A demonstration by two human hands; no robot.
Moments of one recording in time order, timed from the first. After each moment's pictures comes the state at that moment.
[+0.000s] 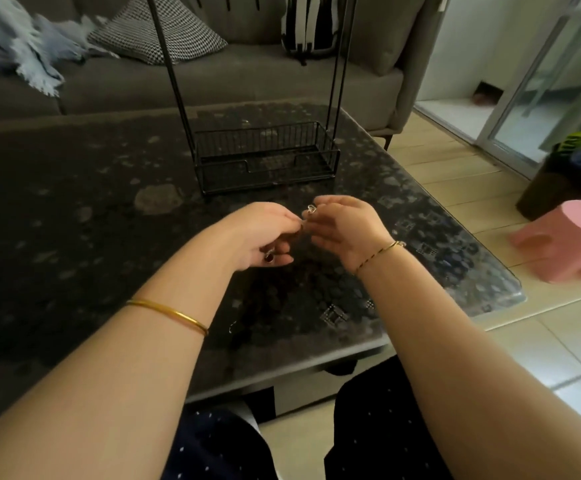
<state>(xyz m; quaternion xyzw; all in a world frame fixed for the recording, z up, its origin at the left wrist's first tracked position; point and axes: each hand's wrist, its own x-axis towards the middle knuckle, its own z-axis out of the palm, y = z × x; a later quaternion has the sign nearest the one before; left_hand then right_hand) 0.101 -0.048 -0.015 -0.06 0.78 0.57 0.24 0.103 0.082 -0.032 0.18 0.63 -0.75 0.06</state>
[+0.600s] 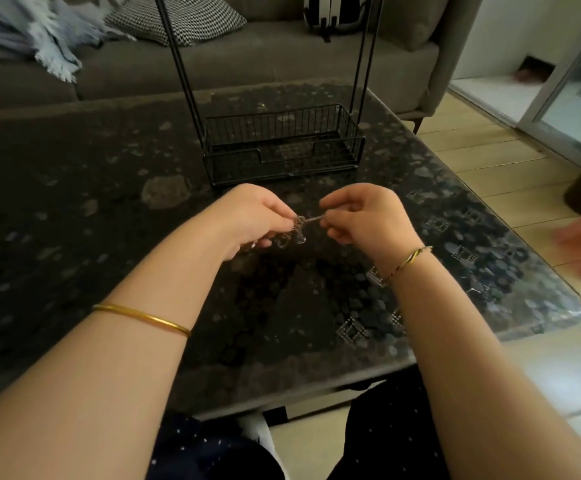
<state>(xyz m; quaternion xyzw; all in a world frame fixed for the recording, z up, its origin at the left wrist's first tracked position) 0.076 -0.067 -0.023 -0.04 0.87 0.47 0.16 0.088 0.091 -0.043 0.04 0.81 -0.59 0.01</state>
